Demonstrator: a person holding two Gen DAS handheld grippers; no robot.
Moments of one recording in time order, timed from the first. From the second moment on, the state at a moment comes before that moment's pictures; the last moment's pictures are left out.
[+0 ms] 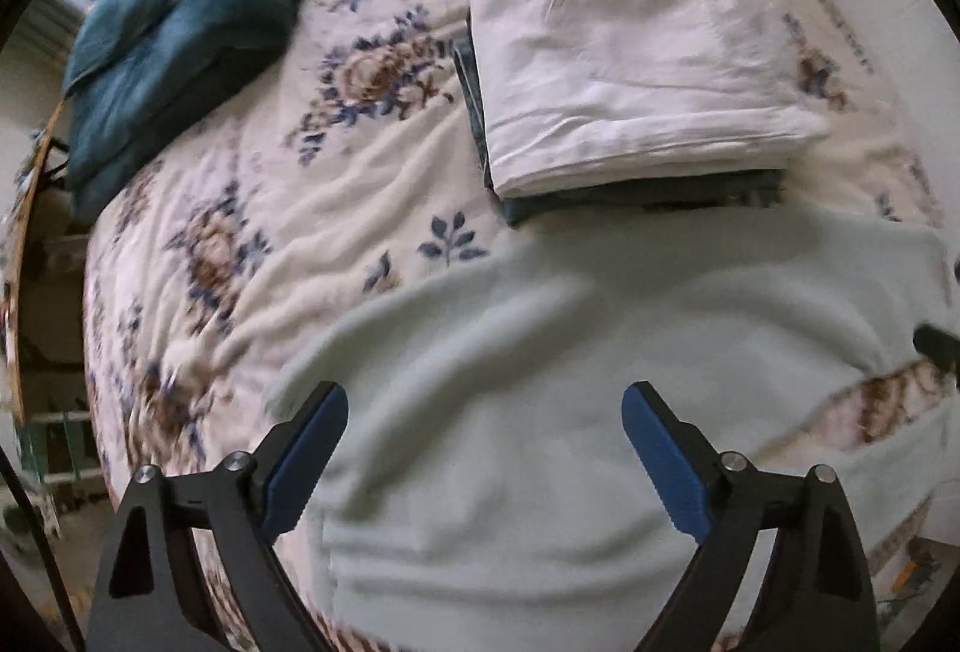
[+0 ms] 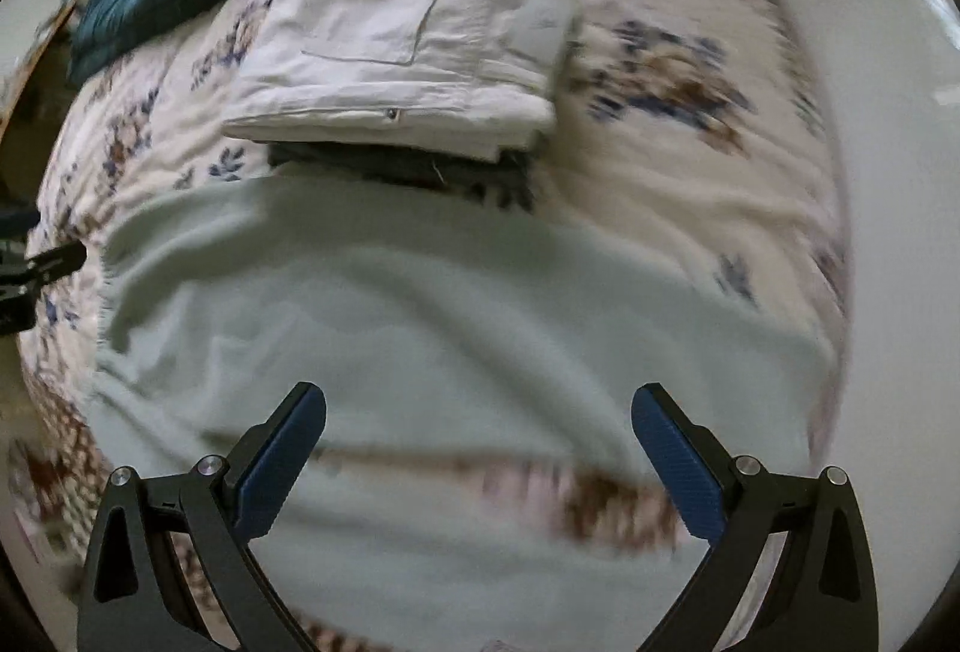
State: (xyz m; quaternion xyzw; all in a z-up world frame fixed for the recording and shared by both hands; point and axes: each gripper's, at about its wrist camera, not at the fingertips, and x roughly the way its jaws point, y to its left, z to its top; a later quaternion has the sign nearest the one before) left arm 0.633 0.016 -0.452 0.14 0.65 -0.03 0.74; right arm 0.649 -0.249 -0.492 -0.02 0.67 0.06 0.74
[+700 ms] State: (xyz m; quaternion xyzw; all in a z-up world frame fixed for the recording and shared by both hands) left arm 0.687 -0.018 -0.620 0.23 0.73 -0.18 0.62; right arm 0.754 -0.260 -0.720 -0.12 0.75 0.16 0.63
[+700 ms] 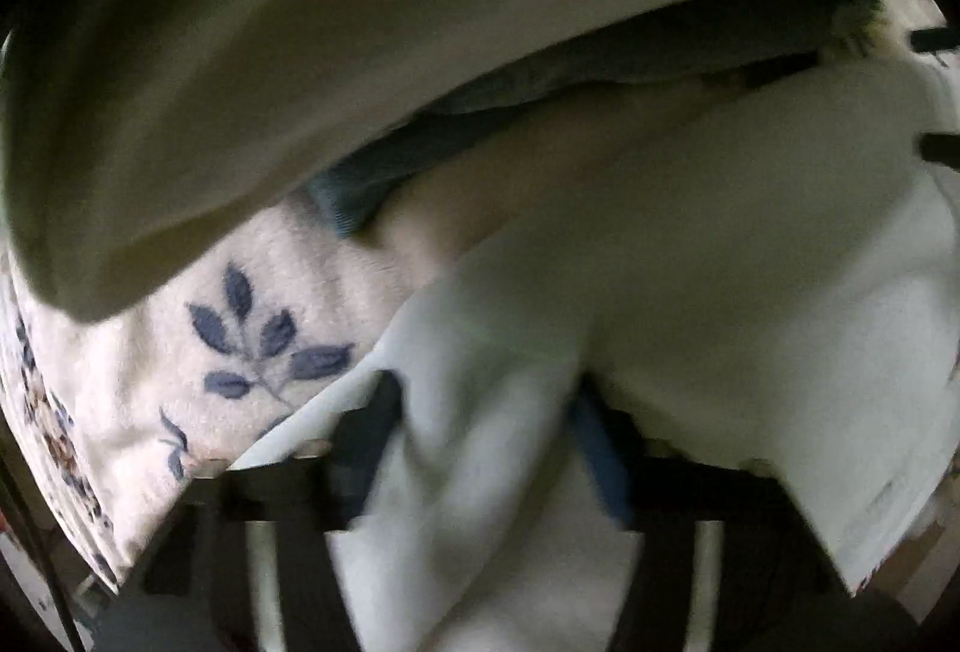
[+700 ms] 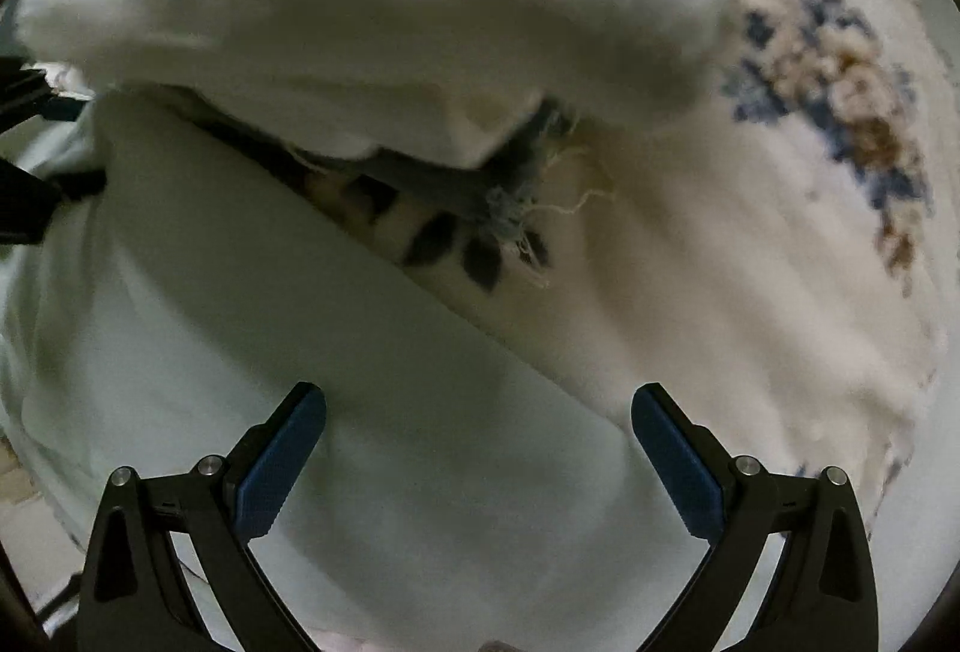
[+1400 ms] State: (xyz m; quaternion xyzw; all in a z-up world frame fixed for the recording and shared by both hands) left arm 0.521 -0.009 -0.449 0.13 0.64 -0.15 0.74; right arm 0.643 -0.272 -0.637 -0.06 0.70 0.14 0.70
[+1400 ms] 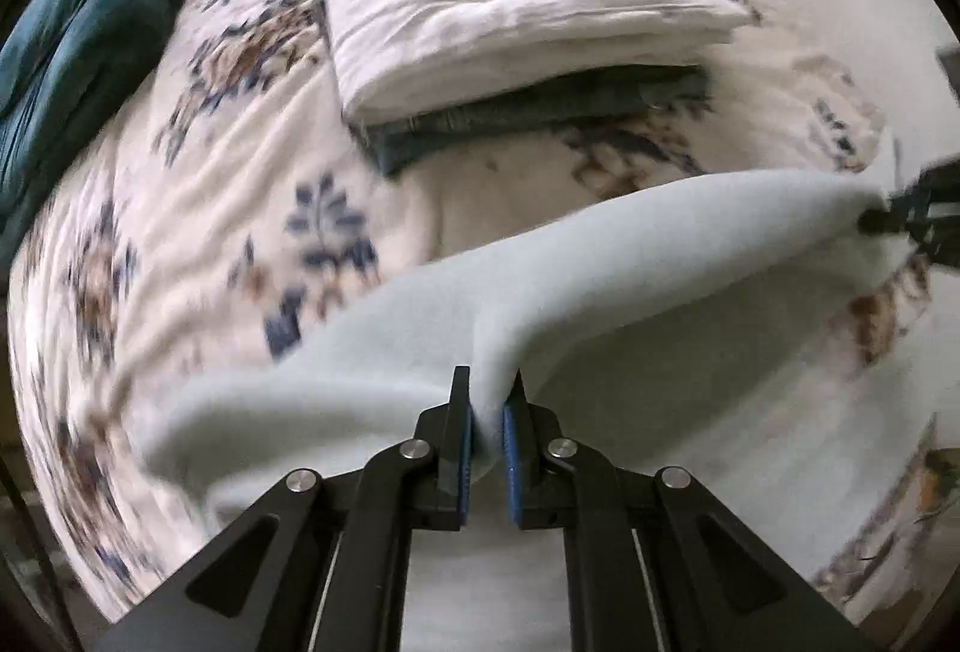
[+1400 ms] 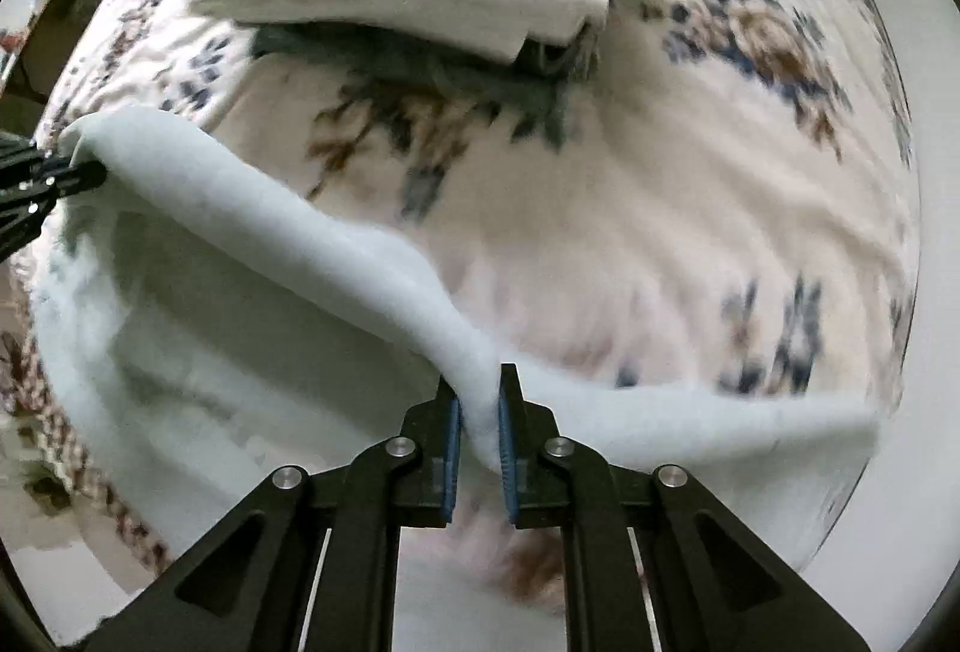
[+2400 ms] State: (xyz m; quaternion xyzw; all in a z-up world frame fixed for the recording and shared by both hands) left arm 0.367 0.134 -0.449 -0.27 0.64 0.08 0.72; right arm 0.414 -0.245 -0.645 0.25 0.72 -0.02 0.65
